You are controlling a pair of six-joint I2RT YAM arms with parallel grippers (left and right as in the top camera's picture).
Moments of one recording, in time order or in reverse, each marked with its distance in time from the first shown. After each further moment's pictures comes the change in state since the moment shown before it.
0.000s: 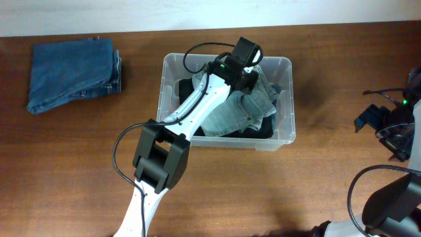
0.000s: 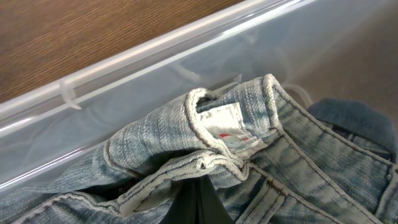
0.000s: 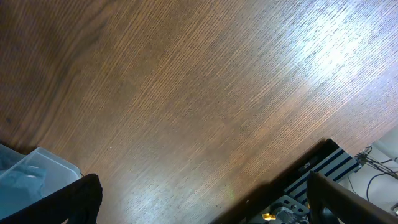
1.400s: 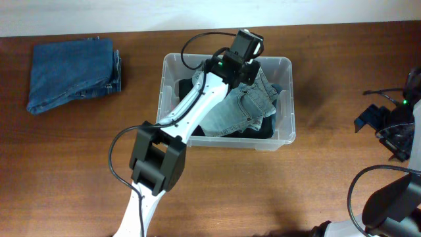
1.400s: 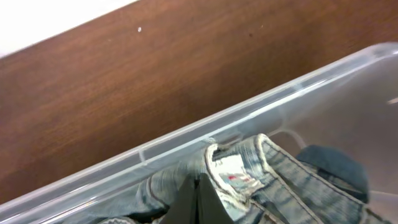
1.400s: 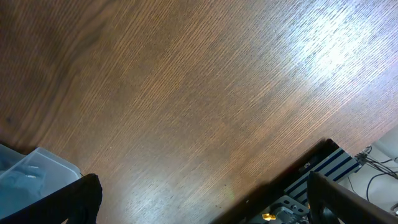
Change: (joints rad) left arm 0.002 -0.039 0.000 0.092 -0.046 0.000; right arm 0.000 0.000 0.000 0.000 0.000 0.000
